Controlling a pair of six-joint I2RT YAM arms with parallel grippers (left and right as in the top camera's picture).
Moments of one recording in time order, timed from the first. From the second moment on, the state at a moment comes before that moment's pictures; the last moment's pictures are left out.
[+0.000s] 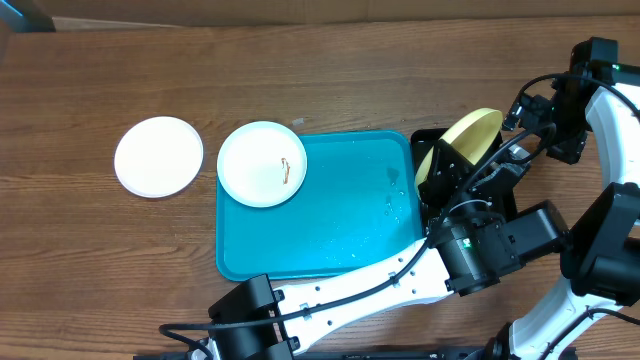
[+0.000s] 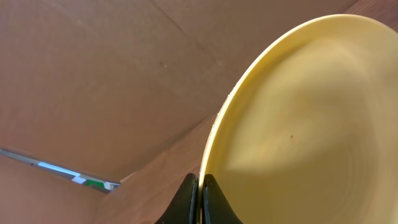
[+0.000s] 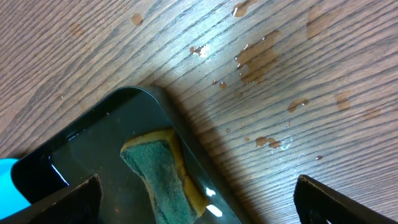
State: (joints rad) left arm -1.24 1.98 1.80 -0.68 -1.30 -0.08; right arm -0.25 1.97 1.67 -1.12 -0.12 0.28
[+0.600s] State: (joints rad) left arm -0.95 1.98 1.80 -0.85 -0.49 -0.23; right arm -0.25 1.97 1.67 -1.12 -0.12 0.28
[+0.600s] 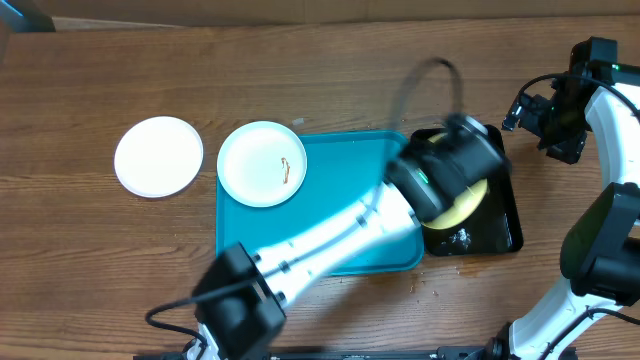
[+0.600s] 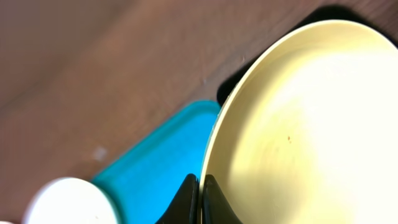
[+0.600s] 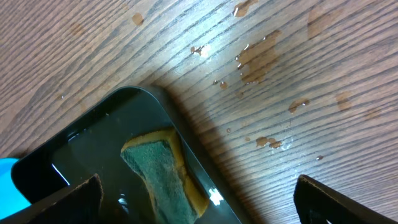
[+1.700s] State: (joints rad) left arm 0.64 1.98 1.77 -1.15 0.22 -0.29; right arm -0.25 1.97 1.67 -1.12 -0.12 0.28
